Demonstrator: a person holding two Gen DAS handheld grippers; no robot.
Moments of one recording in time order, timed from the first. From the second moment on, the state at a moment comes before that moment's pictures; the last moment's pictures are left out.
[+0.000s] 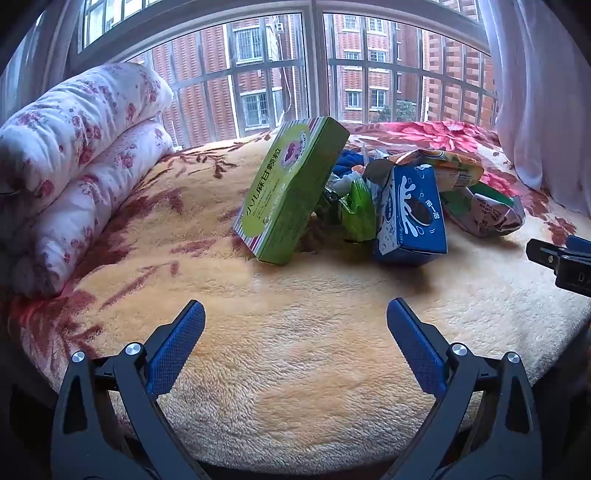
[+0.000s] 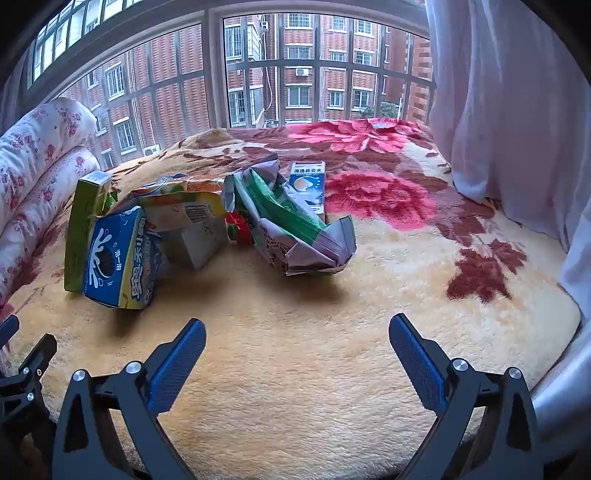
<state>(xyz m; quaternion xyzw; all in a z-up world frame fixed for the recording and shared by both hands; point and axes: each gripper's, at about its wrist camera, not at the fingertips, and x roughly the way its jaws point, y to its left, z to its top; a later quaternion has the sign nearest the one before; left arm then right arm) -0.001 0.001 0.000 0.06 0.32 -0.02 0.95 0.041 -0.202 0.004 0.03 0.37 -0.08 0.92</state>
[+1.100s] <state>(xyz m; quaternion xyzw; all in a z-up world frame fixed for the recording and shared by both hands) 0.019 0.002 0.006 0.04 0.35 -0.04 0.94 0.054 -0.205 0.008 0.02 0.37 -0.08 0.92</state>
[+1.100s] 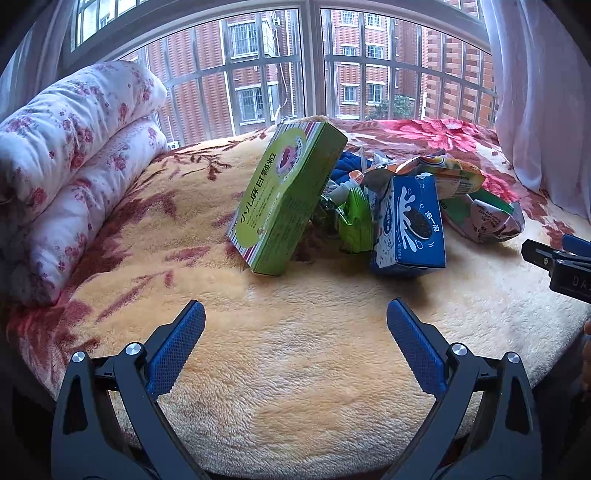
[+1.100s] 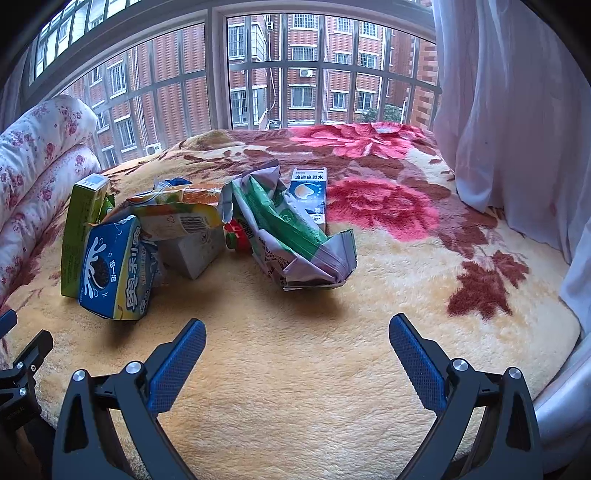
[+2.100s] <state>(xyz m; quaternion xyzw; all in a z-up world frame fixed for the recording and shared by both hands) 0.059 0.009 -0.002 0.02 0.38 -0.04 0.92 0.100 -0.205 0.005 0.01 0.38 -0.07 0.92</state>
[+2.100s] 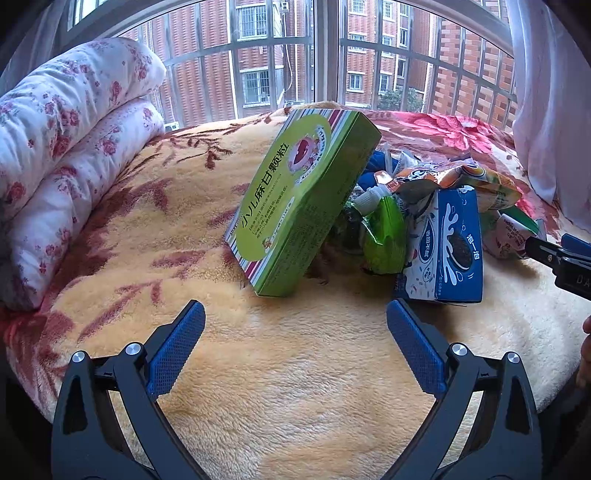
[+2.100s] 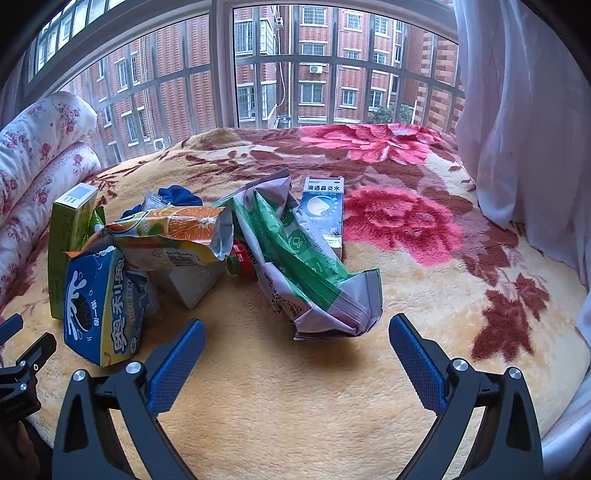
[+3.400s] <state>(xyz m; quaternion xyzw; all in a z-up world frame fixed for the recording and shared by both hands) 0.065 0.011 -0.001 0.03 0.38 -0.04 0.93 0.128 -0.205 0.006 0.00 0.38 -0.03 0.92</state>
